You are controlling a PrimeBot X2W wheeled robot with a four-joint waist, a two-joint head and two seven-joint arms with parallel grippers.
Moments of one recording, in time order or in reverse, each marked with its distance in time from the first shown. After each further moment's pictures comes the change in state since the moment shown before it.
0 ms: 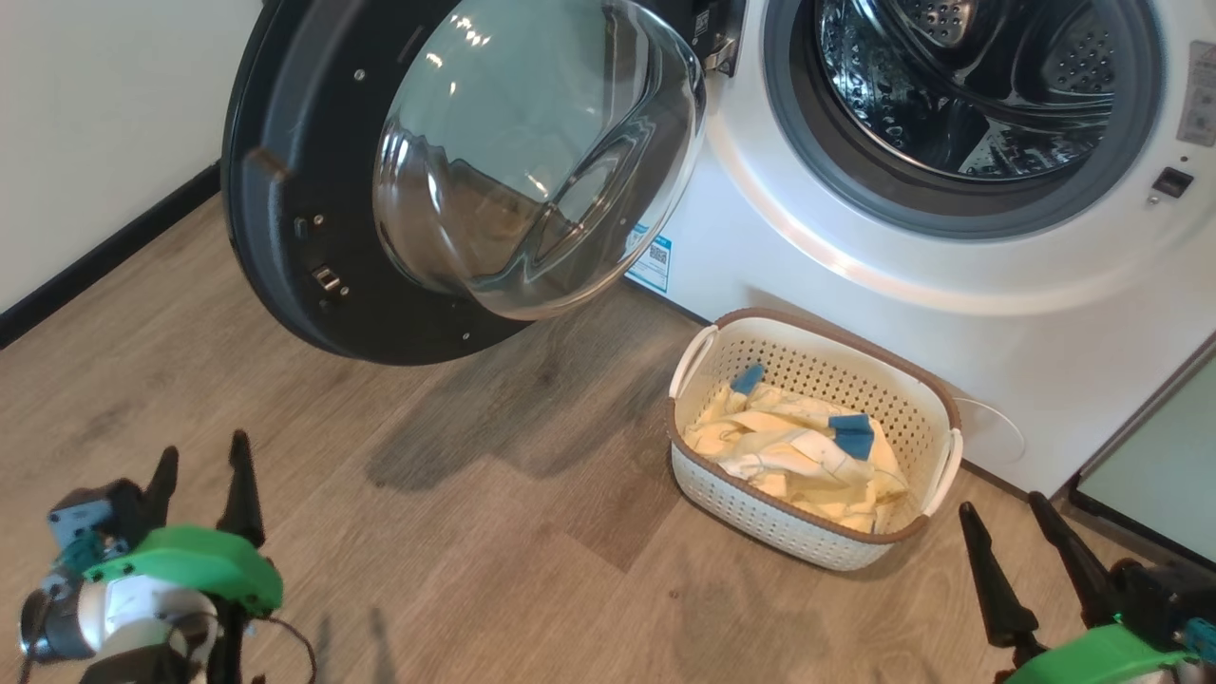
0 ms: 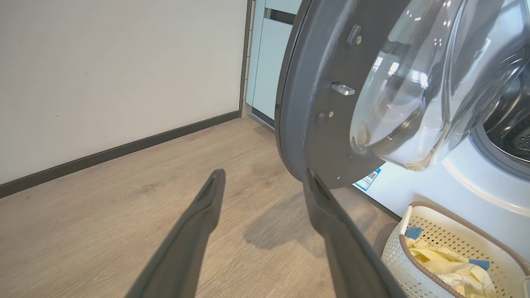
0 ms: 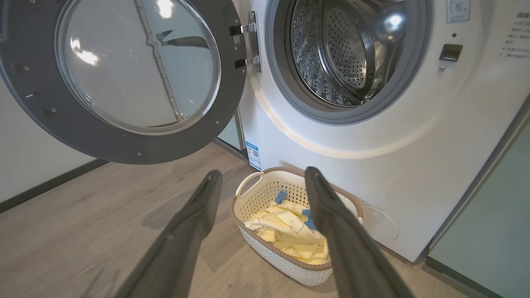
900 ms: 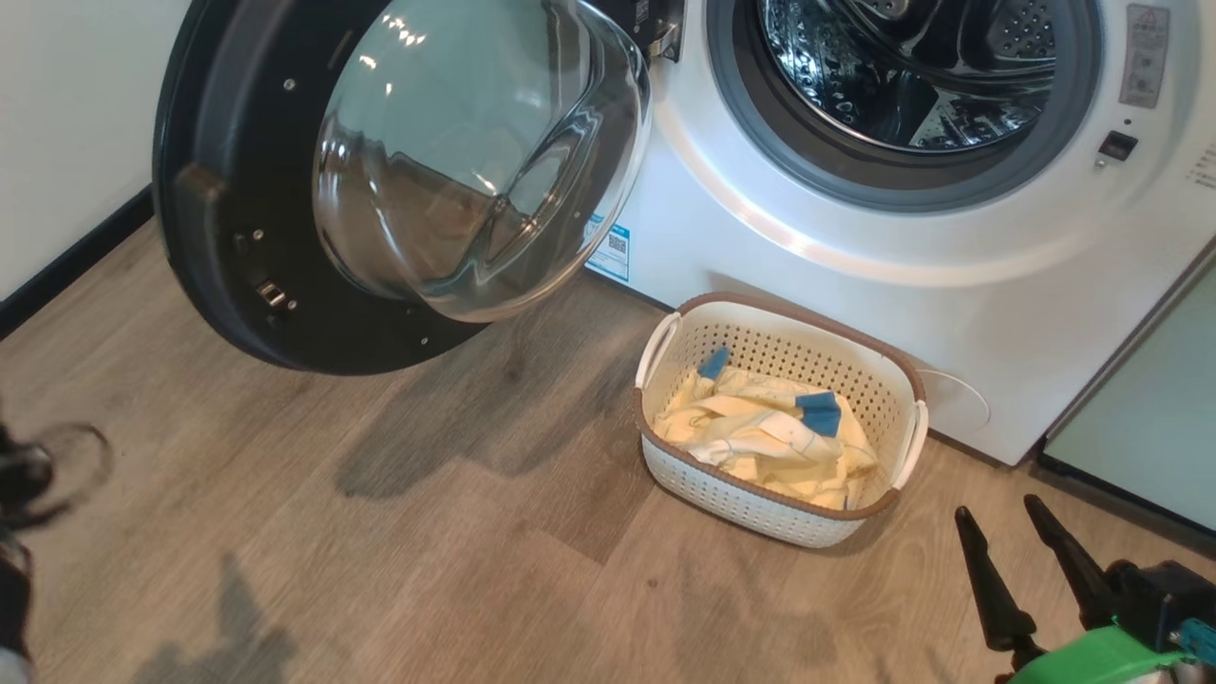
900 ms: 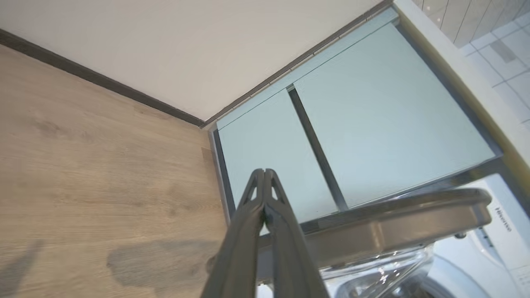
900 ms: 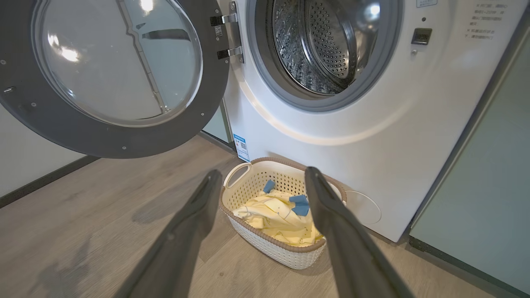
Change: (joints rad) left arm -0.299 0.116 0.347 0.232 -0.698 -0.164 0.263; right arm -0.001 -0.012 0.020 0.006 0.000 0.000 0.000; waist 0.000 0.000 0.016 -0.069
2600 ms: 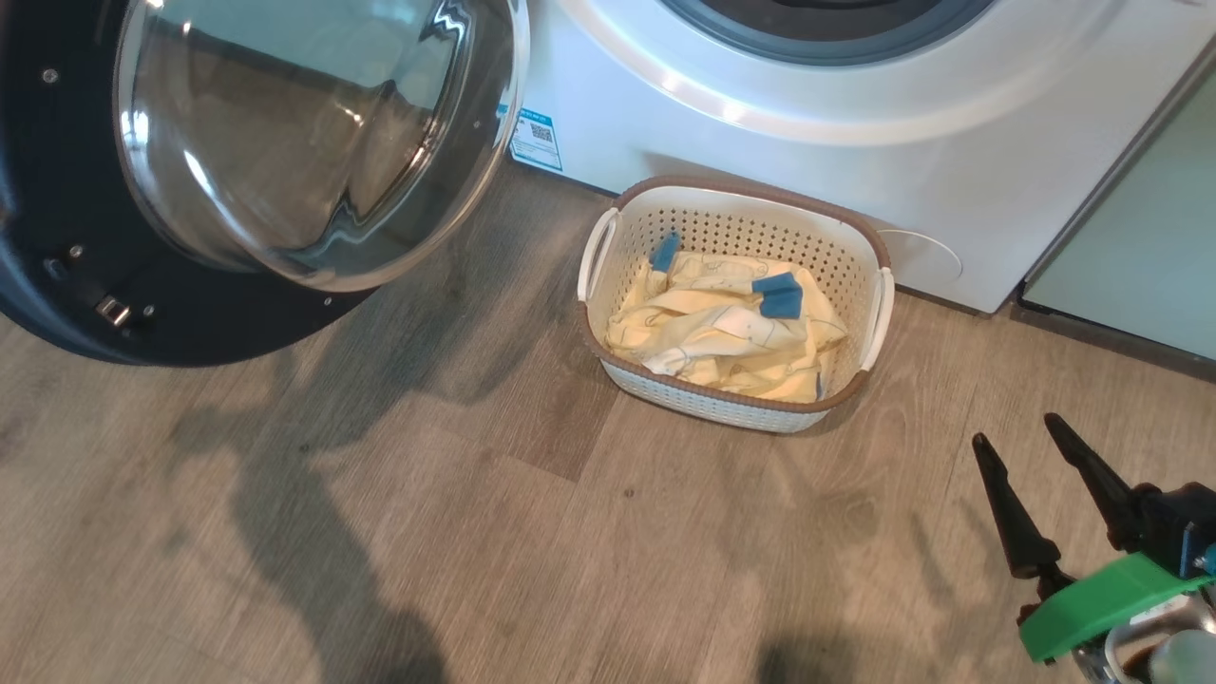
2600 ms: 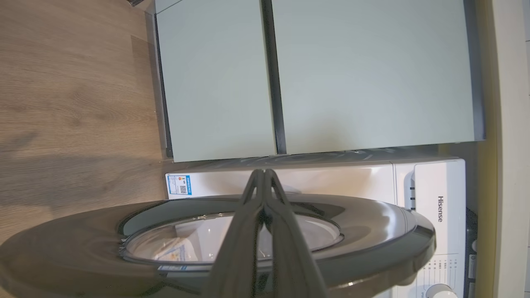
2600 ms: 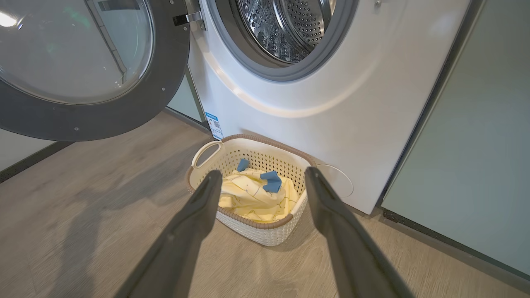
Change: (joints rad) left arm -0.746 0.219 -0.048 0.601 -0.152 0.063 0.500; right arm -0.128 -0.092 0.059 0.000 0.000 0.000 0.000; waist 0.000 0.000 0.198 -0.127
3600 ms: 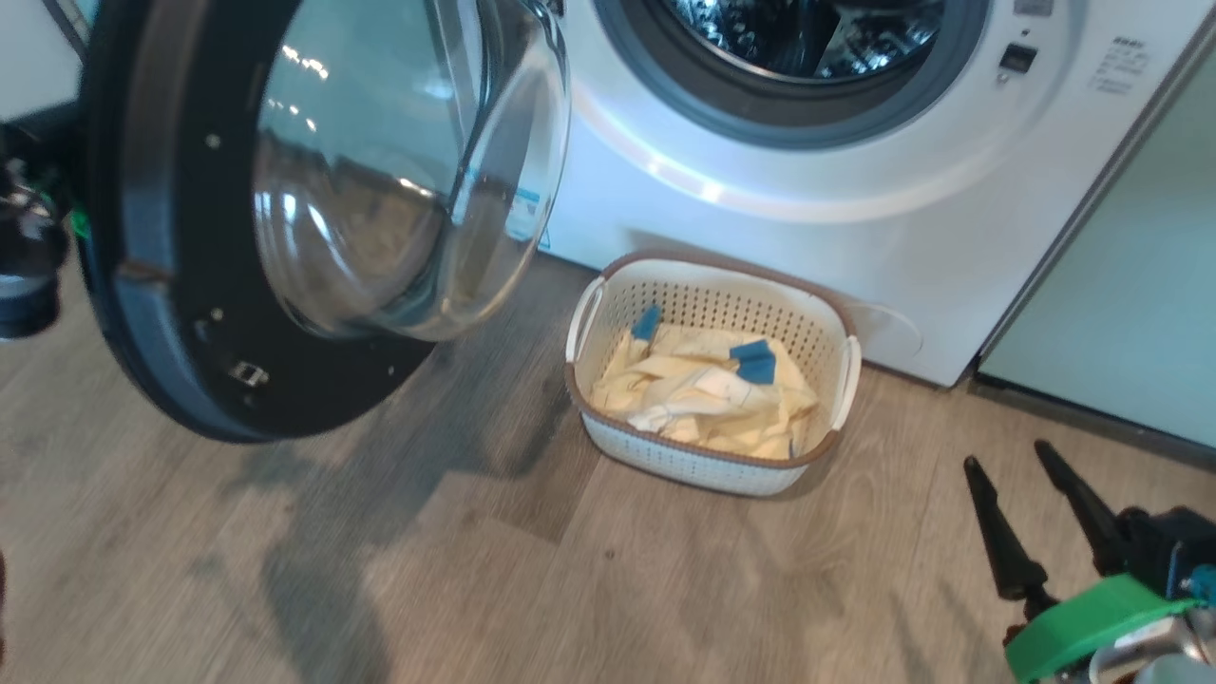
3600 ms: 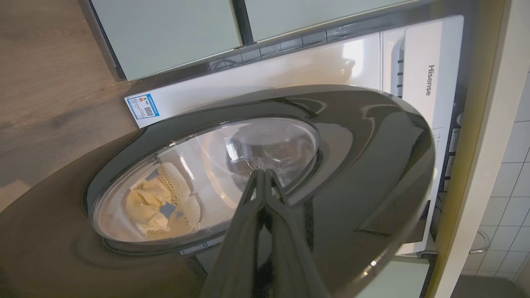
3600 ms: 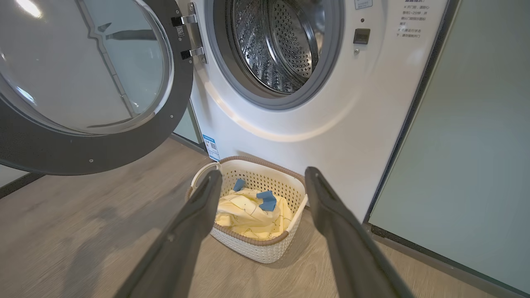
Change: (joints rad) left arm -0.001 -0.146 -0.124 -0.006 0.032 -0.053 0.229; right arm 0.029 0.042 -0.025 0.020 0.000 0.000 0.000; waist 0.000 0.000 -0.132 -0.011
